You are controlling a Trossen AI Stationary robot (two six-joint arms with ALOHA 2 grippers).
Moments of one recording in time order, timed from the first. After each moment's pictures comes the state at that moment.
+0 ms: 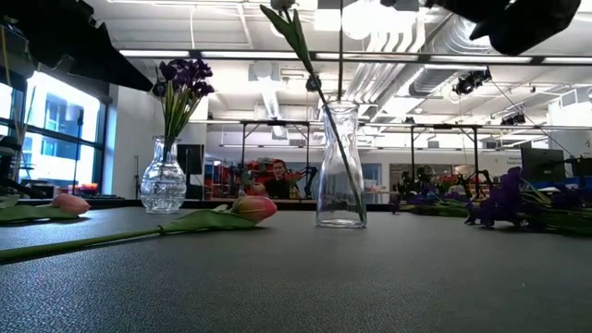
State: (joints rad) left arm -0.73 1.31 0.76 -0.86 -1.20 -0.94; right arm 0.12 1.47 0.63 1.37 0.13 -0.39
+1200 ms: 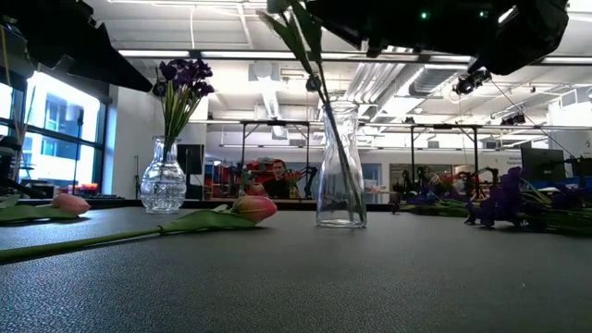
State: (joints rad) left arm -0.73 1.31 0.76 -0.86 -1.19 -0.94; right arm 0.11 1.58 0.62 1.21 0.24 -0.29
